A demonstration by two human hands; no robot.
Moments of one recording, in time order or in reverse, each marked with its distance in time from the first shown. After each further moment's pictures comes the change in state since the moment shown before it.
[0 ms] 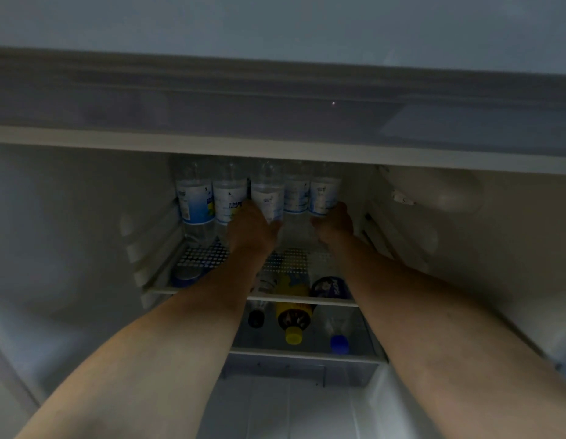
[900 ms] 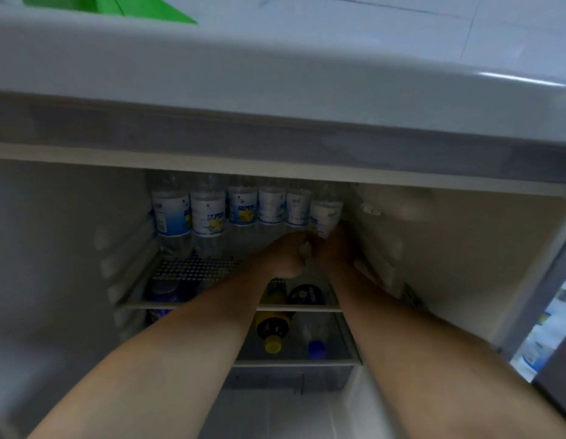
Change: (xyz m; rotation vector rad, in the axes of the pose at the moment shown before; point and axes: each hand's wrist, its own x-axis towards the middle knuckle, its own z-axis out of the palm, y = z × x) left_hand -0.025 0.056 0.016 -0.142 -0.723 0.355; right_hand -0.045 0.016 -0.042 -0.087 0.162 -0.081
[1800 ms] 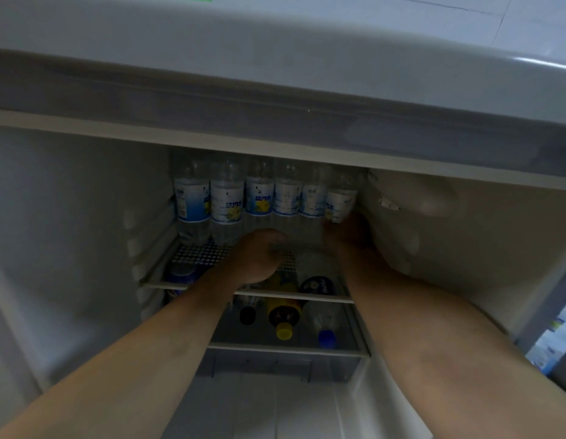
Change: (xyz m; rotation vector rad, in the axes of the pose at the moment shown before) left_hand -0.061 -0.050 -0.023 -0.066 0.231 -0.029; right_hand 0.018 -0.003 0.010 0.024 0.099 0.096
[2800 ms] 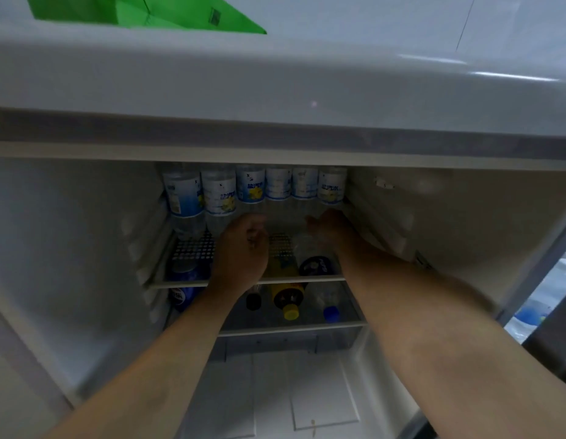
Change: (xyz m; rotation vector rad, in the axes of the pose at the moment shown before) left_hand -0.042 0.001 -0.009 -0.187 0.399 0.081; right_hand -0.026 -0.010 0.001 -0.399 -0.333 0.046
